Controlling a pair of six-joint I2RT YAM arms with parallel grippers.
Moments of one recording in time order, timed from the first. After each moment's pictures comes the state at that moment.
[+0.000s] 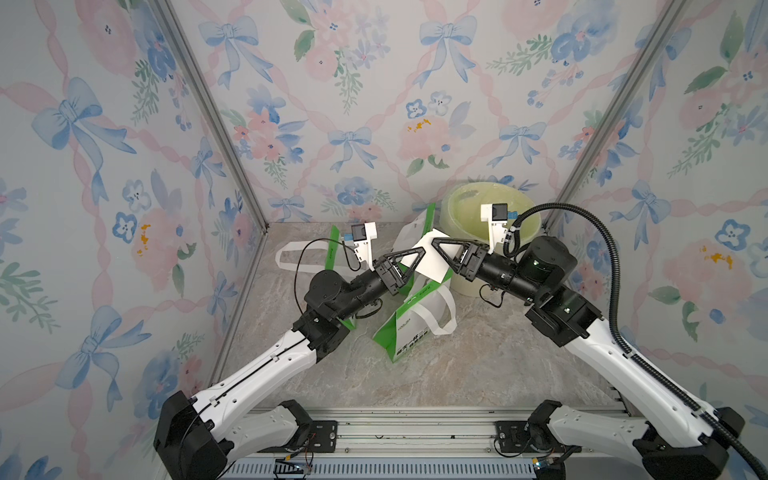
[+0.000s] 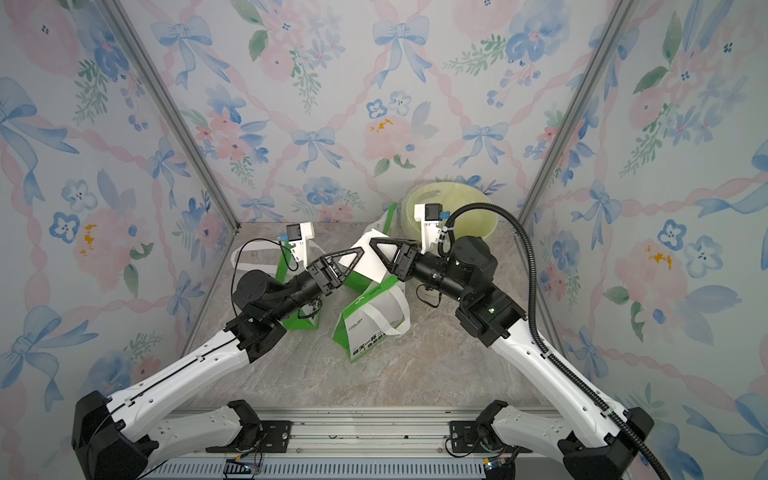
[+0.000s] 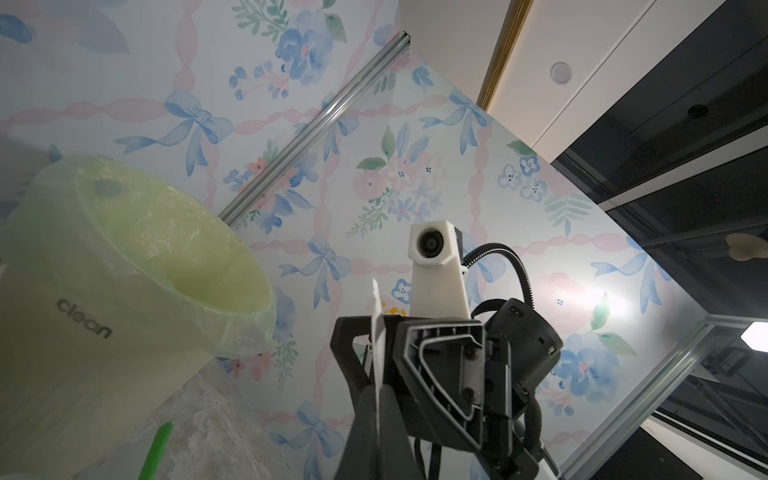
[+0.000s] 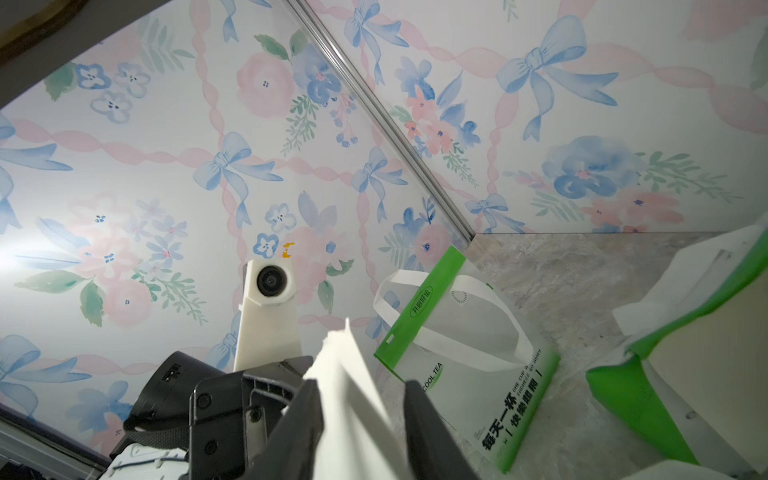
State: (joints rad) left arm -0.73 1.11 0.90 0.56 0.29 -0.93; right arm 0.66 1.12 1.27 -0.15 -0.32 0.66
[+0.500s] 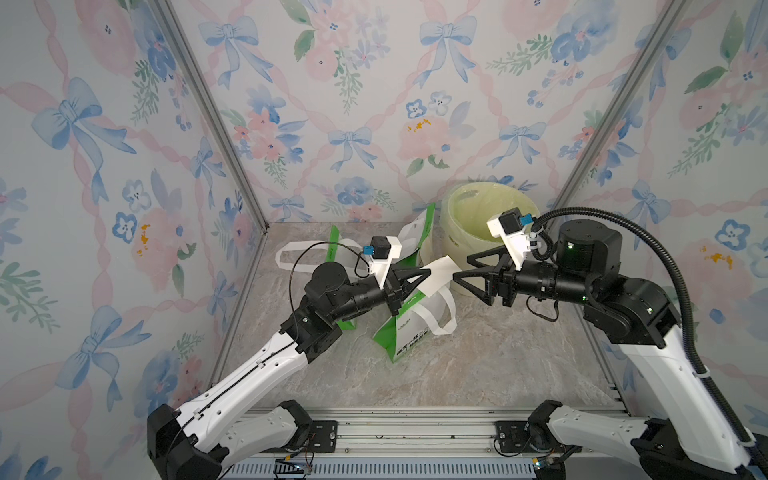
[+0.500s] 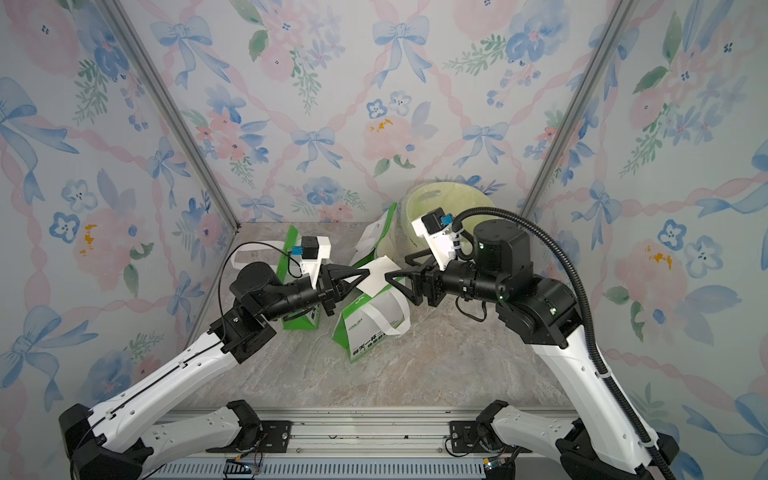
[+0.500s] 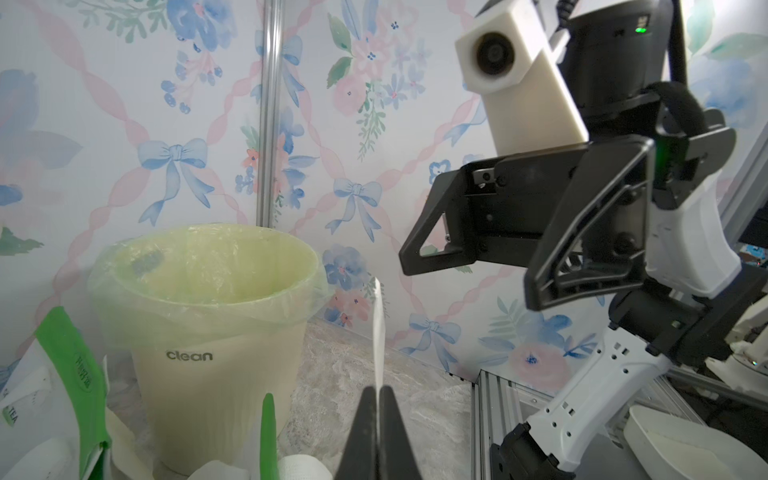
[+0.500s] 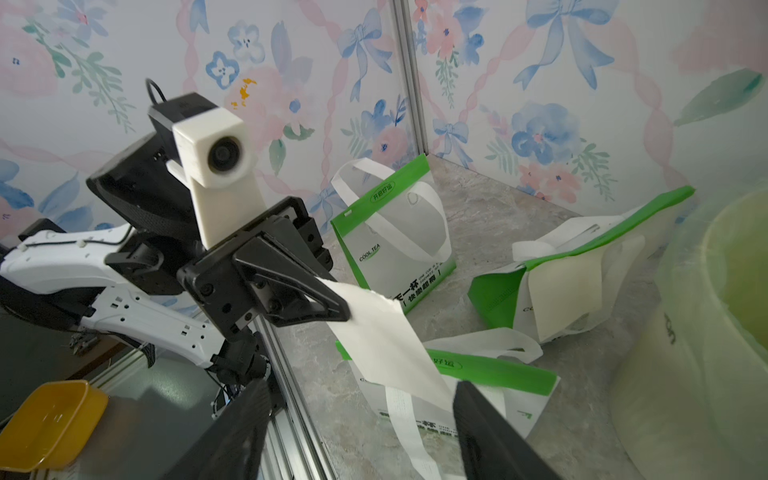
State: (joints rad) left arm -0.73 1.06 1.00 0.18 0.50 -0.20; right arm 0.64 1.14 1.68 -0.93 -0.42 0.11
